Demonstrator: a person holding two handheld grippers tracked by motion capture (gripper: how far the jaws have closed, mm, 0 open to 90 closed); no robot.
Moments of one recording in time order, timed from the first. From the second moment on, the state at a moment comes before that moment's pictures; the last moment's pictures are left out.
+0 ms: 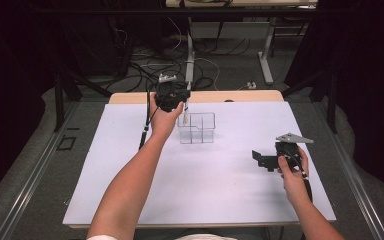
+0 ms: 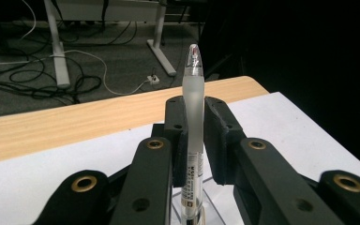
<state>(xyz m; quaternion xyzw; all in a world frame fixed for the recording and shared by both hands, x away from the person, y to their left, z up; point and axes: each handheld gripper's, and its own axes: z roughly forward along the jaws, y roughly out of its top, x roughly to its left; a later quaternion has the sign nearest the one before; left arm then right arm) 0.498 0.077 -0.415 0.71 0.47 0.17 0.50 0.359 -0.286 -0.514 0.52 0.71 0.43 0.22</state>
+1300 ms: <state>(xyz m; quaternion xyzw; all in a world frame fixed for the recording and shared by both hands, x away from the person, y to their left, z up) 0.497 0.076 -0.442 0.72 0.46 0.18 0.48 0.359 -0.283 -0.514 0.51 0.72 0.43 0.21</state>
